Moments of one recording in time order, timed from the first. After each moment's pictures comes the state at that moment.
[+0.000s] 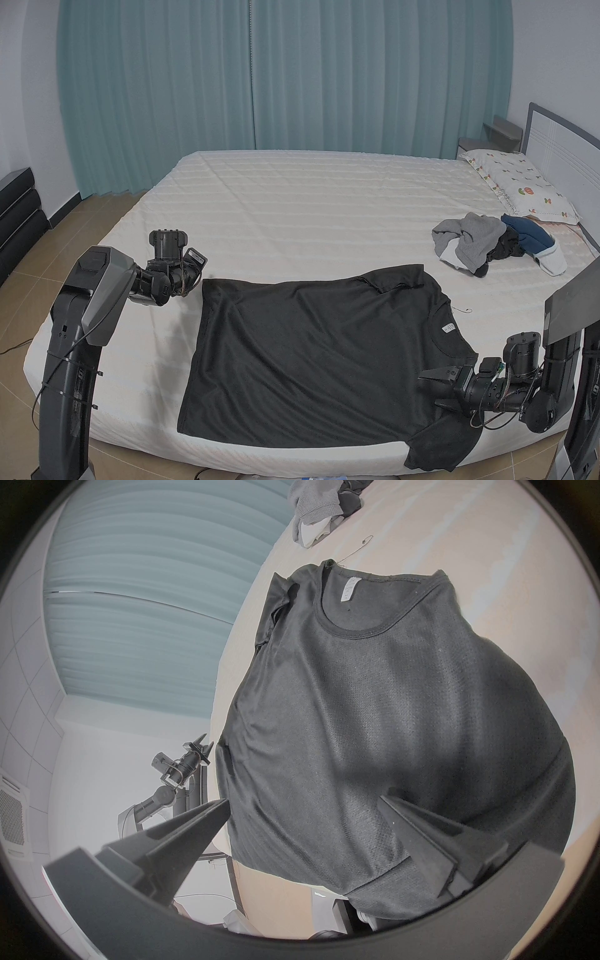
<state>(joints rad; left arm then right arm) -0.07 2.69 -1.84 -0.39 -0.01 -1.00 0.18 2.26 -0.08 -1.55 0.46 0.96</state>
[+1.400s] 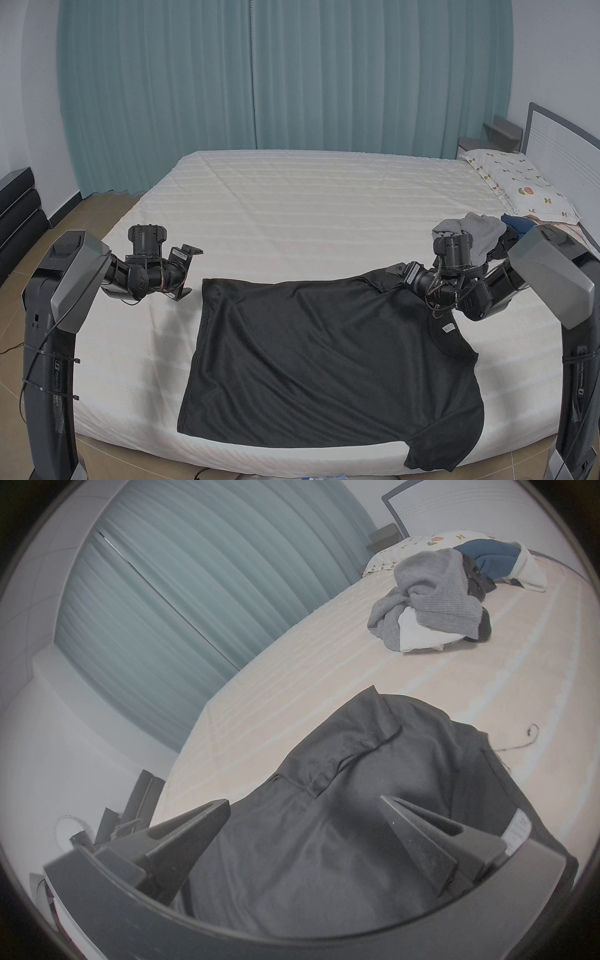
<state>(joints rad) -0.01 2.53 -1.62 -0.37 -0.24 -1.19 0.25 2.42 -1.37 -0.55 0.01 0.72</state>
